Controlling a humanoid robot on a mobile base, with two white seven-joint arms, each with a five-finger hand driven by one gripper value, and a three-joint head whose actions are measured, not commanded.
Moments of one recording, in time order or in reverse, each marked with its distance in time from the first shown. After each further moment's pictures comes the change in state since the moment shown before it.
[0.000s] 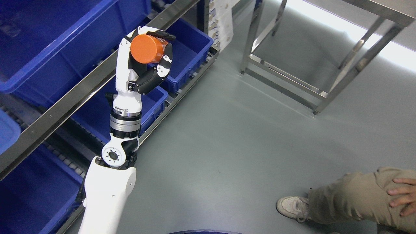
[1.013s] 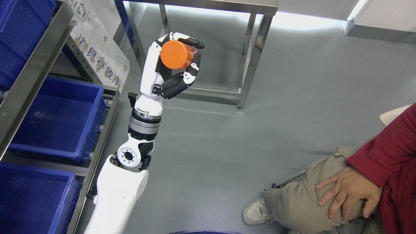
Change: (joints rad) left arm -0.027 0.000 -0.133 0.005 0.000 0.057 0.005; right arm 0.000 0.000 0.000 0.000 0.000 0.000 0.000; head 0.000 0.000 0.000
